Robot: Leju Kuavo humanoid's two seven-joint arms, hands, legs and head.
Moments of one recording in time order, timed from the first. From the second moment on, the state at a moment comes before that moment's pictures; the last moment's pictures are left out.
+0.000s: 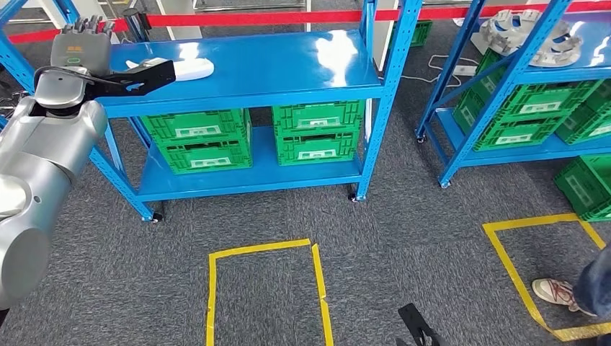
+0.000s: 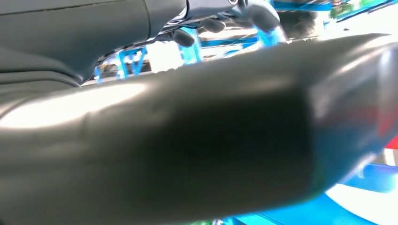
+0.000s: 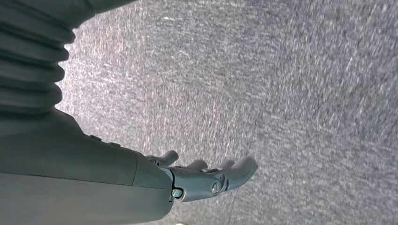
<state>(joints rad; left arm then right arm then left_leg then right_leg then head) -1.32 0.04 -0.15 -0.30 -1.53 -0.09 0.17 -0.10 0.08 -0.27 -0.20 0.91 -0.02 -0.08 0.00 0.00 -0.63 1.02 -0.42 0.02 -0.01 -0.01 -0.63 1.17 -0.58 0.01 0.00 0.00</state>
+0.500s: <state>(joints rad) -1.31 0.08 -0.15 -0.28 -1.53 -0.15 0.24 -0.09 0.08 -0.27 -0.20 0.92 -0.02 -0.08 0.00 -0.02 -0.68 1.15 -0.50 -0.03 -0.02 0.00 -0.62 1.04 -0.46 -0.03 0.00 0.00</state>
